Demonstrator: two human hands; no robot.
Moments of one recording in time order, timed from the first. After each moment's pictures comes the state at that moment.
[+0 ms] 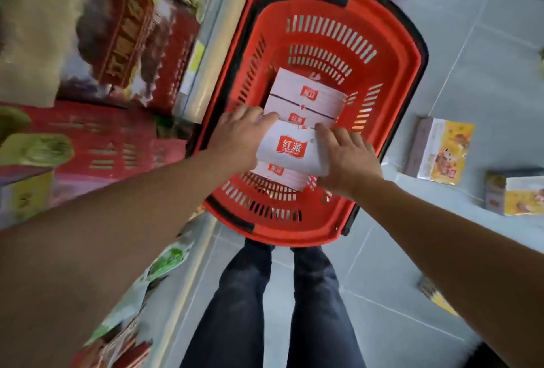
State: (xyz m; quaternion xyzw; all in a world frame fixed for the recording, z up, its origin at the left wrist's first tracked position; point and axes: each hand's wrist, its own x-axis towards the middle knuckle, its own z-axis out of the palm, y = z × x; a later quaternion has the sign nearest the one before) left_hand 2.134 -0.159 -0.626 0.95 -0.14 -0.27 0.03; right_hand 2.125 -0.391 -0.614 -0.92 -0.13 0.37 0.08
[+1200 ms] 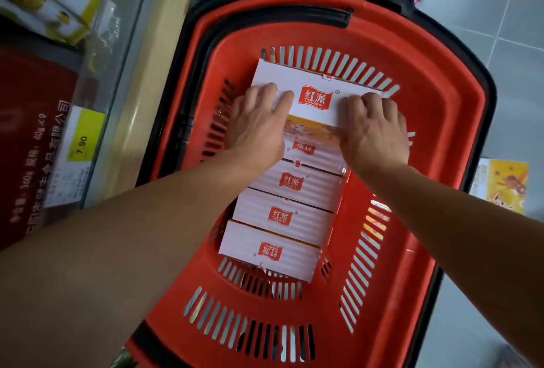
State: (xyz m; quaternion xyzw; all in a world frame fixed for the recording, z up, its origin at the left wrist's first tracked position) left_hand 2.286 -0.208 -0.804 0.98 -0.12 -0.12 0.04; right_hand 2.275 -0.408 -0.806 -0.99 -0.02 0.12 0.05
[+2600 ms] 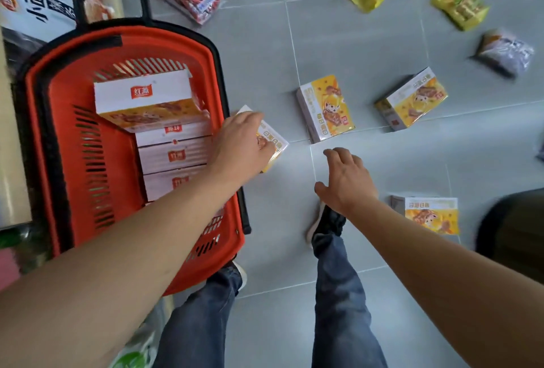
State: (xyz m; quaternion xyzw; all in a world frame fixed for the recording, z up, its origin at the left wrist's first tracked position) left_hand 2.115 -0.451 -0.616 0.92 -0.23 -0.24 0.21; right_hand 1.978 -0.623 -0.621 -0.90 0.23 0.33 0.14
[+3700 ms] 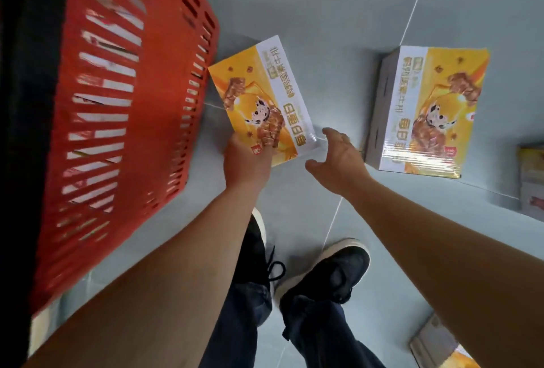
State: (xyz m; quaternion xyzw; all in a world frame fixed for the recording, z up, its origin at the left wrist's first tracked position) left_hand 2.074 -0.537 -1.010 0.80 0.42 -0.24 0.36; right_hand 2.083 -0.697 -1.018 -0.85 0.12 0.42 0.29
